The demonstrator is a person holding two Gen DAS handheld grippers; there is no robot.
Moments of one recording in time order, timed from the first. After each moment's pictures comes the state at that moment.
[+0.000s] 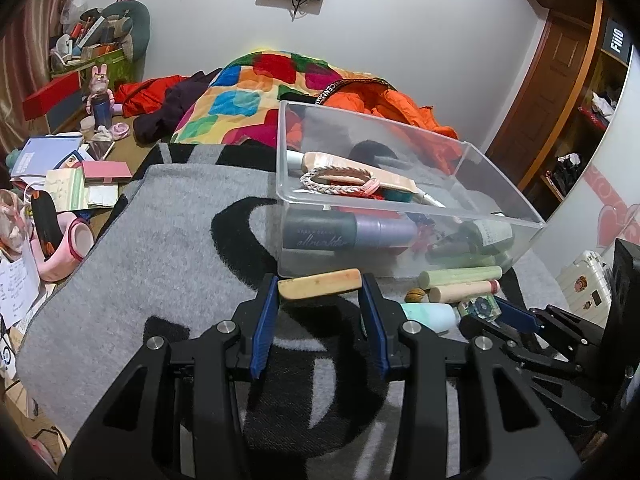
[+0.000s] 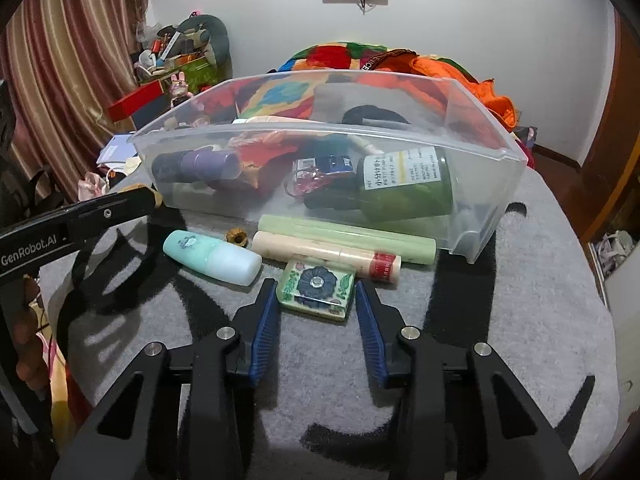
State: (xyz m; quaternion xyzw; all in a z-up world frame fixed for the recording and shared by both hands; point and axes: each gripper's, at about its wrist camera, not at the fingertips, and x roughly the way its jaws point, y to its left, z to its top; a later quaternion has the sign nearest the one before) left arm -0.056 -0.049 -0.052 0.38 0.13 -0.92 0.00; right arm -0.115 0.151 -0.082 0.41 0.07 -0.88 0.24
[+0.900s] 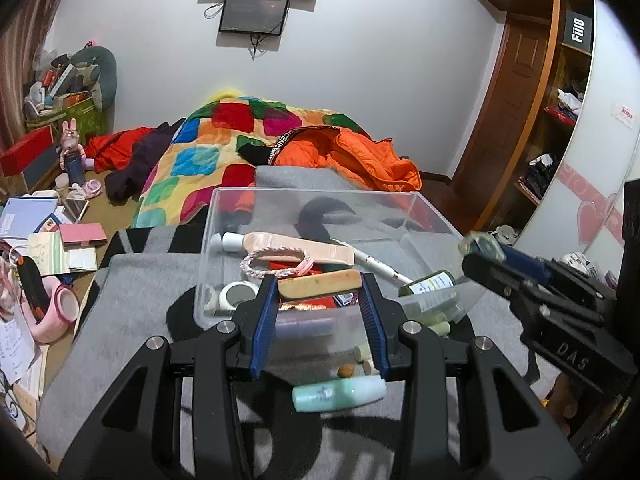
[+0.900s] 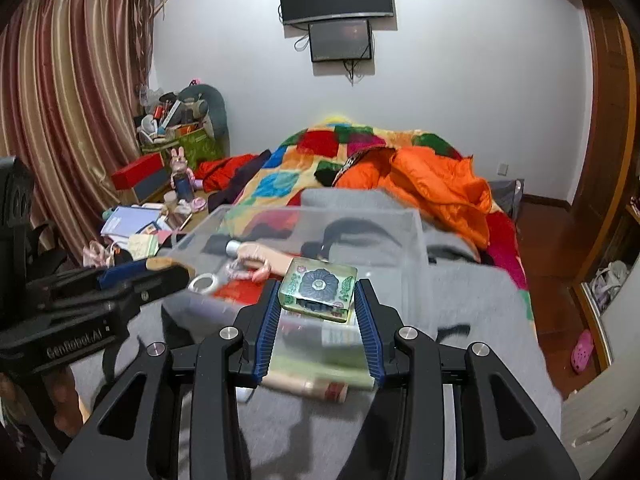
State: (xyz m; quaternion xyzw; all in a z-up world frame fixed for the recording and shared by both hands) left arm -0.088 -0.017 0.005 0.32 0.09 -0.94 -0.05; right arm -0.138 0.167 0.009 0.29 0.03 -0.93 0.24
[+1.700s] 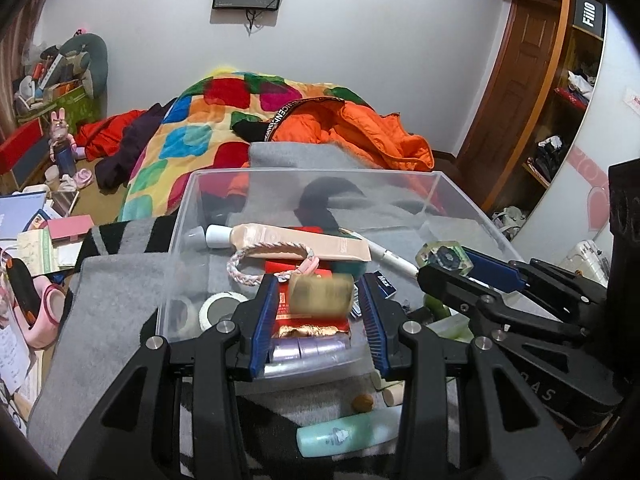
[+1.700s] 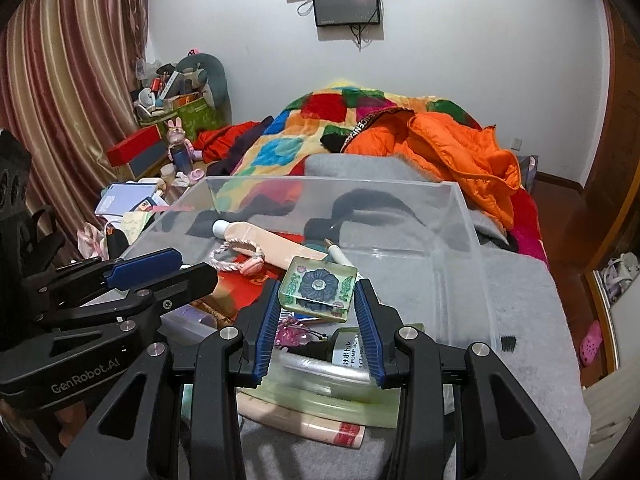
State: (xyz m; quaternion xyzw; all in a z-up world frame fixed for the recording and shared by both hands) left arm -0.137 -0.015 -0.025 0.36 0.08 -0.93 -0.05; right arm -0.190 0.141 -0.030 0.36 0.05 -0.90 0.25
